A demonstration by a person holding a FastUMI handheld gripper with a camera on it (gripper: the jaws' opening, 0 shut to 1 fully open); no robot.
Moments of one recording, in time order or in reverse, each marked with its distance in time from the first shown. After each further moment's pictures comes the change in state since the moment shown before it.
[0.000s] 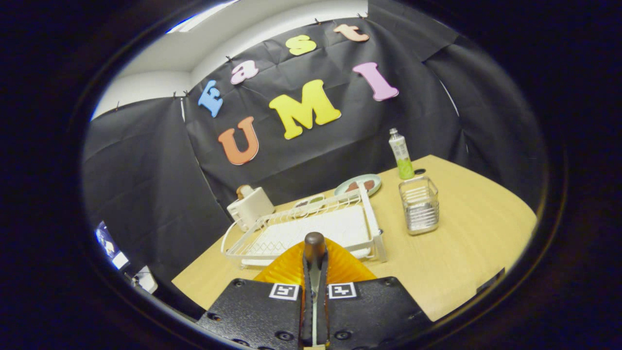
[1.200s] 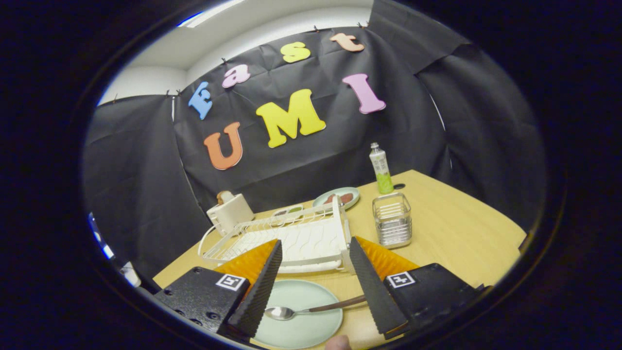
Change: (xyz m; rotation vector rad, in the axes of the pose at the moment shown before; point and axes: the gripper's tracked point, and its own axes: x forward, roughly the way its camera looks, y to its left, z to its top) arm -0.013 -0.042 0.053 -0.124 -0.126 -0.139
